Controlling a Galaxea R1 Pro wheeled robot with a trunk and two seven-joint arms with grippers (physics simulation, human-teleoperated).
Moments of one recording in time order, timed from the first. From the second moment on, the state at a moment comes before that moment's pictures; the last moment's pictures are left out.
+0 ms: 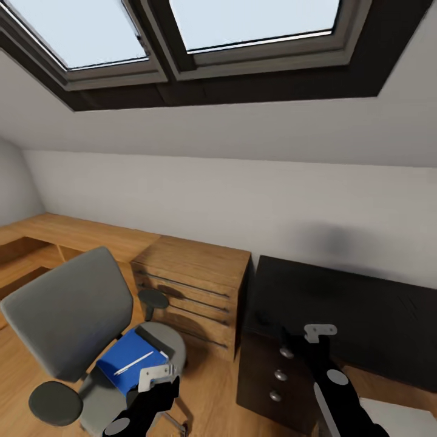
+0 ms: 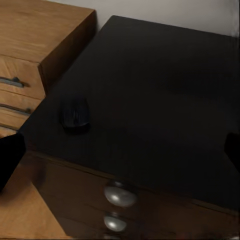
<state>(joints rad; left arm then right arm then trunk) 0.03 0.00 -0.30 -1.55 0.35 0.51 0.42 -0.22 0.00 -0.02 -1.26 0.04 0.24 -0.05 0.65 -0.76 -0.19</state>
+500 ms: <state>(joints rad) 0.03 0.00 -0.30 -1.55 0.35 0.51 0.42 -0.22 0.00 -0.02 -1.26 0.04 0.23 -0.05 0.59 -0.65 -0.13</state>
